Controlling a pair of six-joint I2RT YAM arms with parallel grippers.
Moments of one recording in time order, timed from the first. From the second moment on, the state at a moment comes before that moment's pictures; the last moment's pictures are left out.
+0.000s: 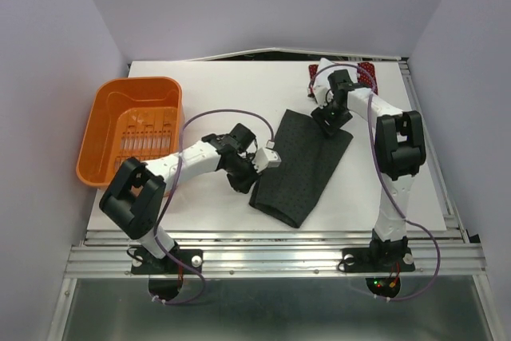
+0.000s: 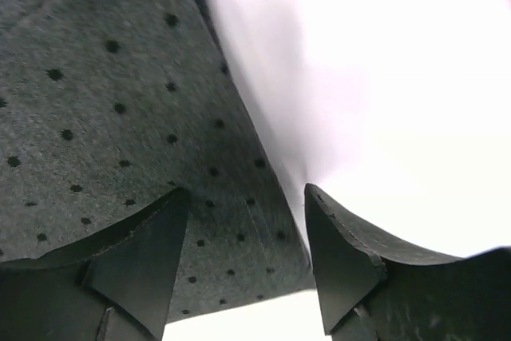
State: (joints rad) left arm -0.70 1.60 1.00 -0.66 0.37 0.41; right arm 0.19 2.12 1.63 -0.76 -0.07 -0.50
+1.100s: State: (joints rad) left arm -0.87 1.57 0.85 -0.47 0.23 0.75; right arm 0.30 1.94 1.39 -0.80 -0.64 -0.26
